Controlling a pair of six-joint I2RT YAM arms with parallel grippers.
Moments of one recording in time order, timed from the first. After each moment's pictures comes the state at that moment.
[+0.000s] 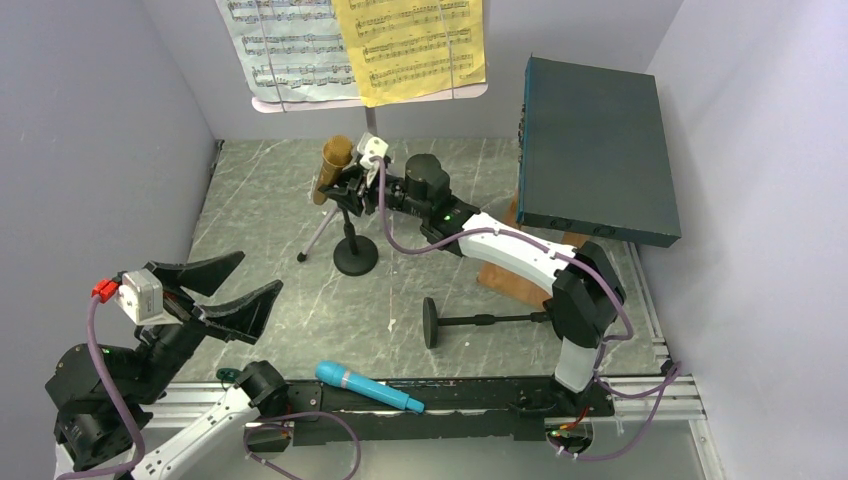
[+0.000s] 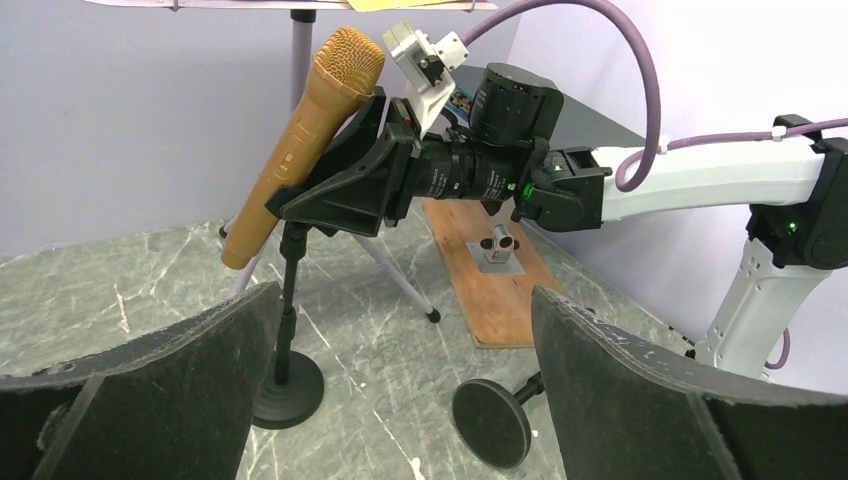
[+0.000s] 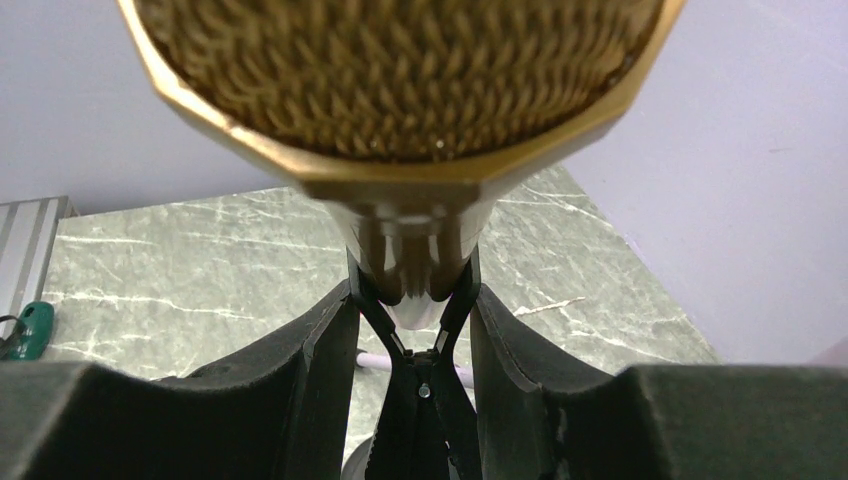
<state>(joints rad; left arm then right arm) -0.76 0.19 1.05 -0.59 -0.16 -0.20 0.85 1.79 1.45 0.40 -0.39 -0.10</state>
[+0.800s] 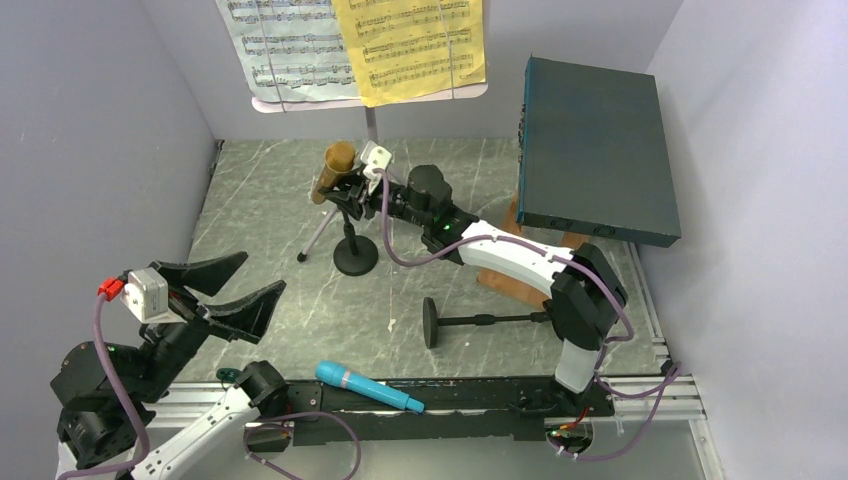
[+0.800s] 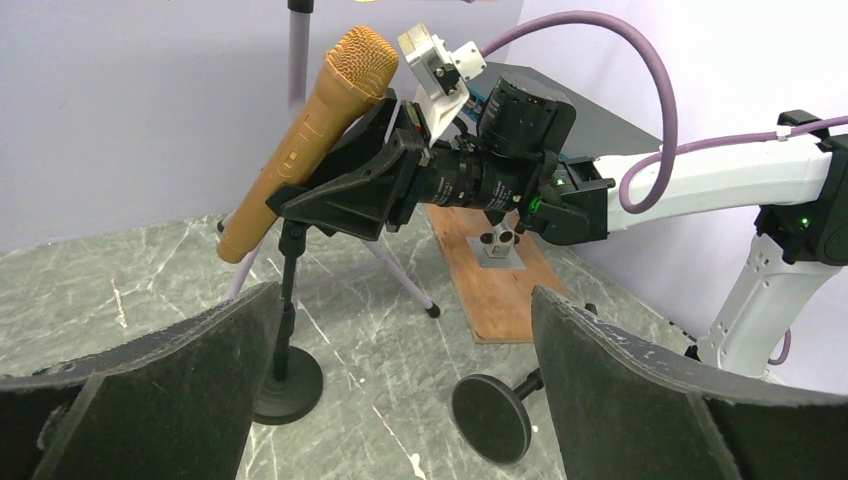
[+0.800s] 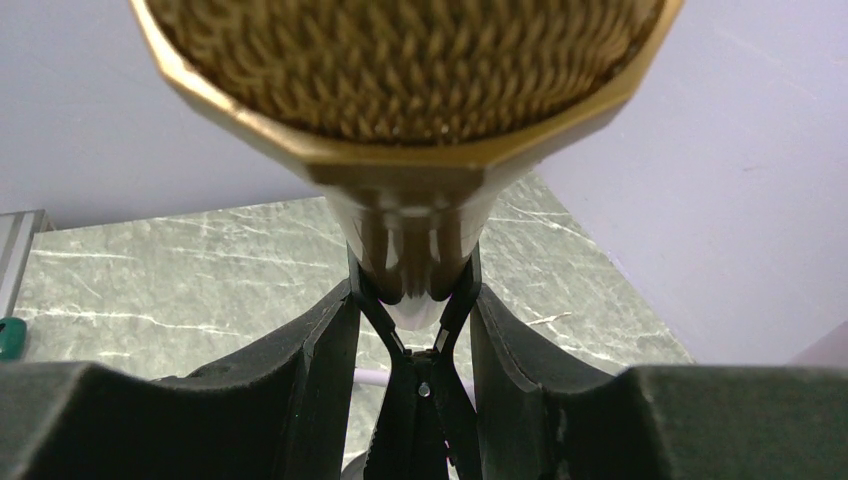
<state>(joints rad) -0.76 0.19 1.04 -0.59 -0.16 -0.20 0.87 1.78 1.36 0.53 -0.34 -0.12</state>
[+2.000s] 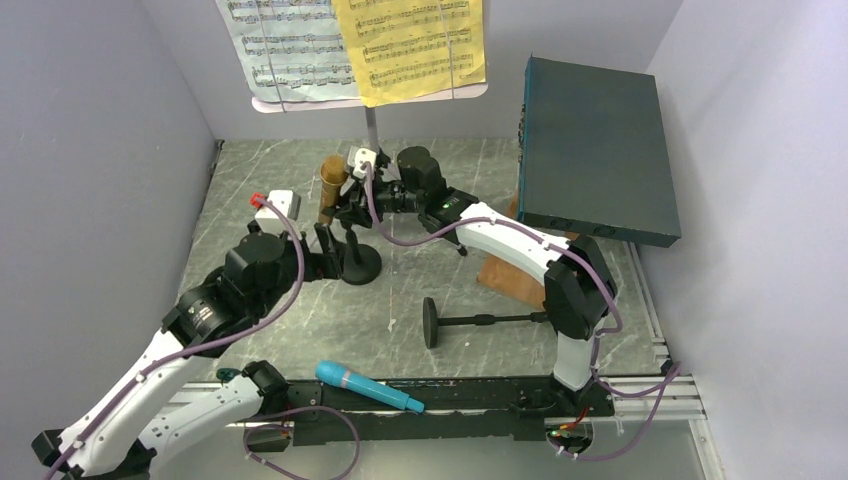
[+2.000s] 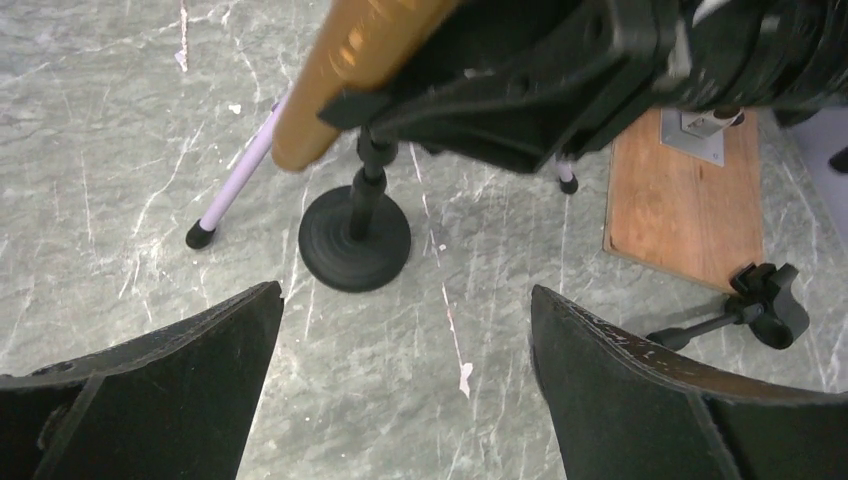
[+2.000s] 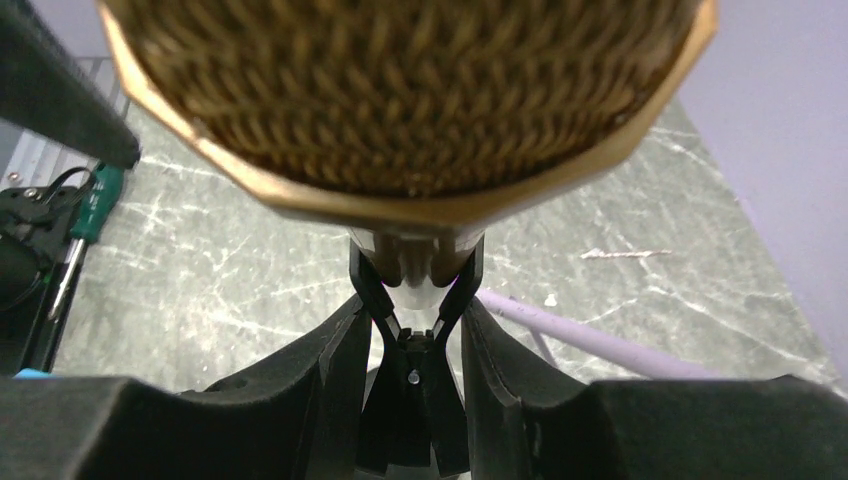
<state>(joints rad) -0.75 0.69 0.98 -0.67 -0.42 -0.45 0.81 1.86 1.53 0.11 -0.60 -0.23</state>
